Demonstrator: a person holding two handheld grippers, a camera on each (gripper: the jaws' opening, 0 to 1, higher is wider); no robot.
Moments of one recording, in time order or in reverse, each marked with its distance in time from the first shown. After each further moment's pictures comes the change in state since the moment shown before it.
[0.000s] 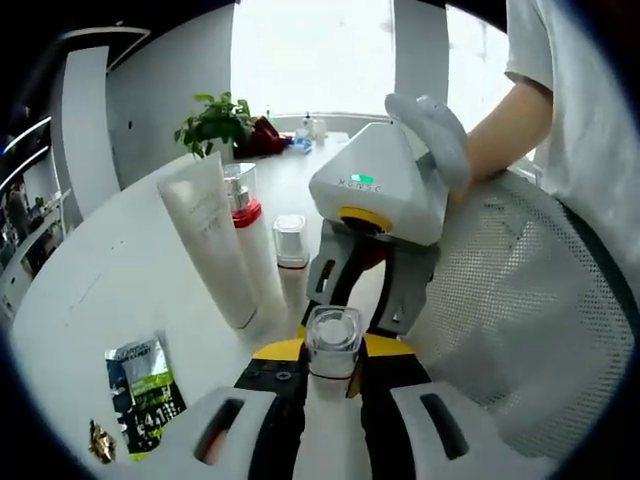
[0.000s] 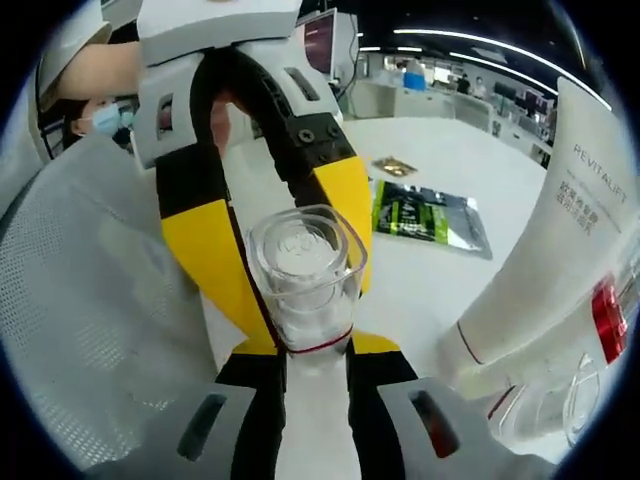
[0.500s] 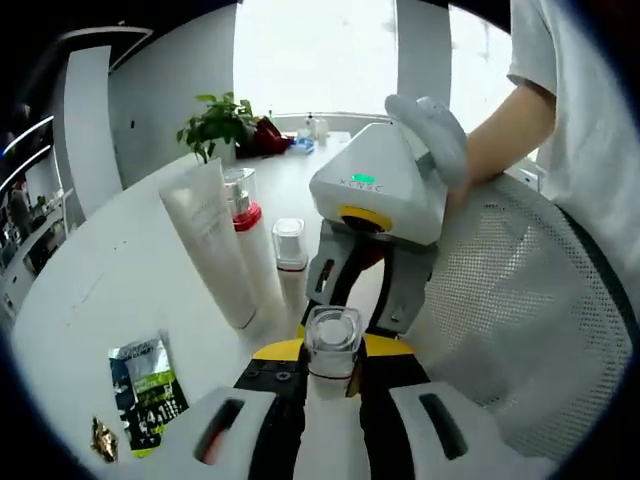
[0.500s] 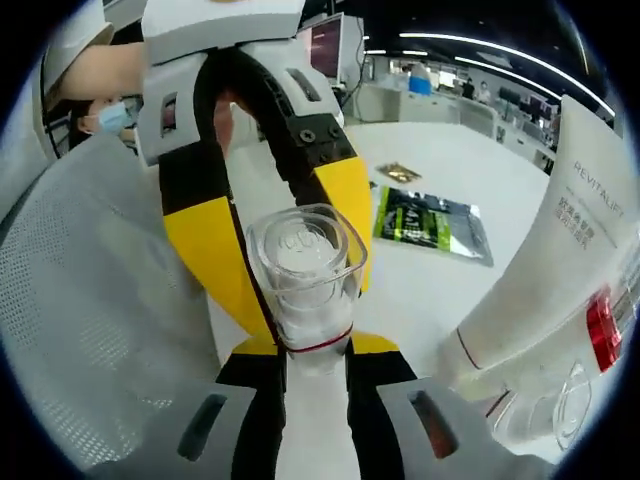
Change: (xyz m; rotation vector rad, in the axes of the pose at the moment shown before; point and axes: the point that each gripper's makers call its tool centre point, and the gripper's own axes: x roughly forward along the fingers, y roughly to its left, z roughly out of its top) left arm -0.001 -0.003 0.002 0.005 0.015 0.004; right arm -0.001 0.003 0.001 -0.025 -0.001 0.014
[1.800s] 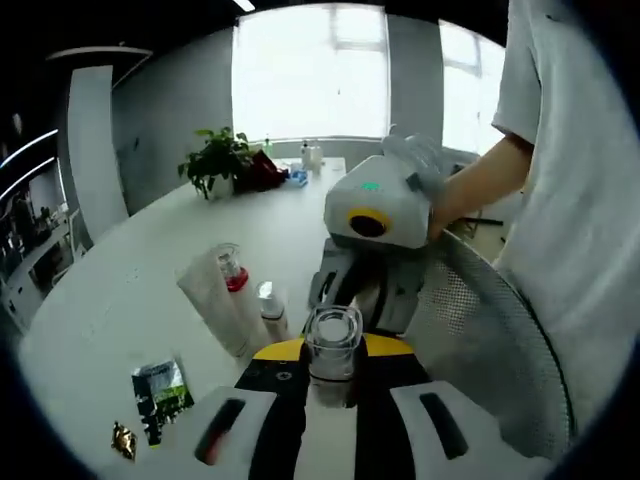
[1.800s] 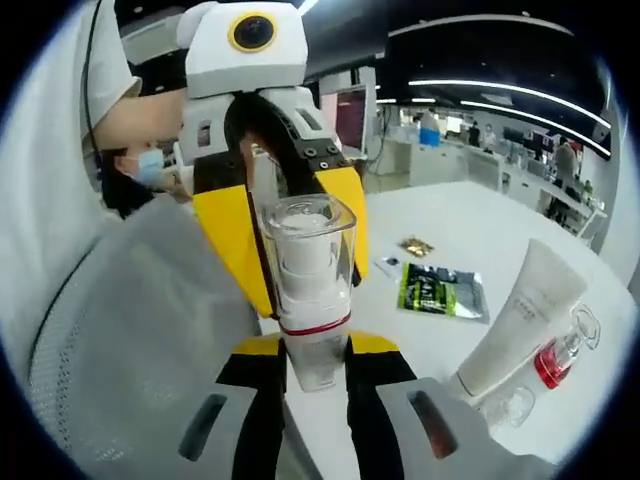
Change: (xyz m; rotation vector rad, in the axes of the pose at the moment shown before) left arm -0.056 -0.039 0.057 0.003 -0.083 0.019; right arm -0.063 0.045 0.061 -0.021 -0.238 0.030
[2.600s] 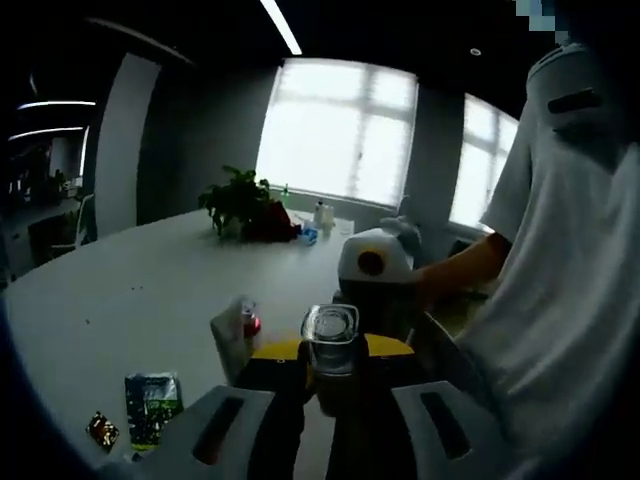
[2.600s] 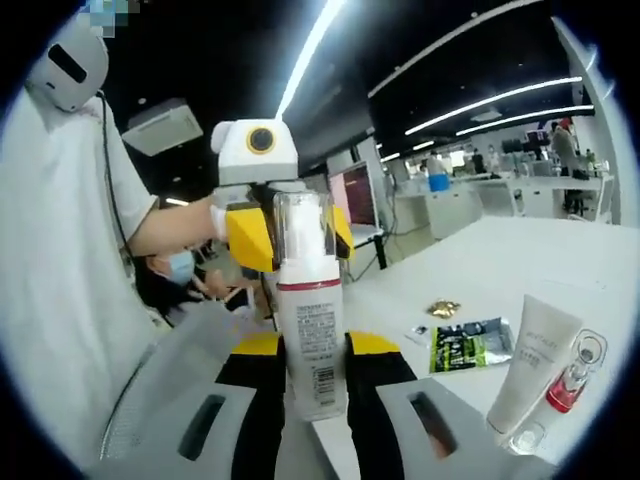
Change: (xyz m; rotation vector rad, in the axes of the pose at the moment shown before) left arm -0.054 0.010 0.062 -0.179 -0.243 -0.018; right arm -0.033 0.007 0.081 0.163 -0.327 0.119
